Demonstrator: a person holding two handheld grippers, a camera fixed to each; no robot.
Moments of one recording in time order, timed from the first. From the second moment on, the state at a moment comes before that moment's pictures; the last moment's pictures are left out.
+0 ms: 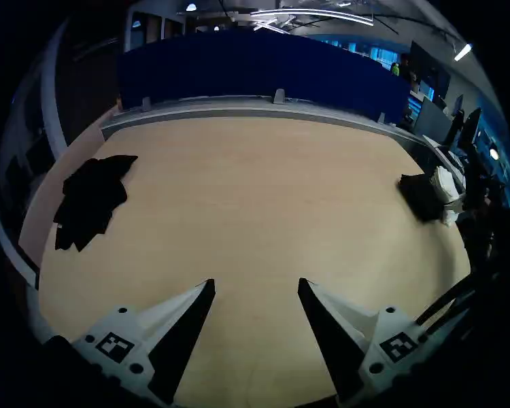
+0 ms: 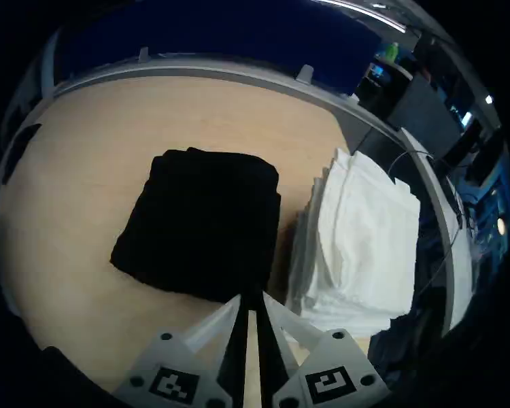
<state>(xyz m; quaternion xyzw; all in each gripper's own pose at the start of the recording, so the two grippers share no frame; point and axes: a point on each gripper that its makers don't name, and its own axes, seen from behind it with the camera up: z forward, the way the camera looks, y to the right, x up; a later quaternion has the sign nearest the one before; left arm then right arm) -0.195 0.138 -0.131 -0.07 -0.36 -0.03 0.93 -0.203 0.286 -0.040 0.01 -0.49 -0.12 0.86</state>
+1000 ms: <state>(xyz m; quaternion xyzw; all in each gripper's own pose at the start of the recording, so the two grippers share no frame) -0.189 0.140 -0.124 -0.08 -0.35 -0.04 0.93 -0.182 0.268 -0.045 0.00 -0.45 -0.13 0.88</state>
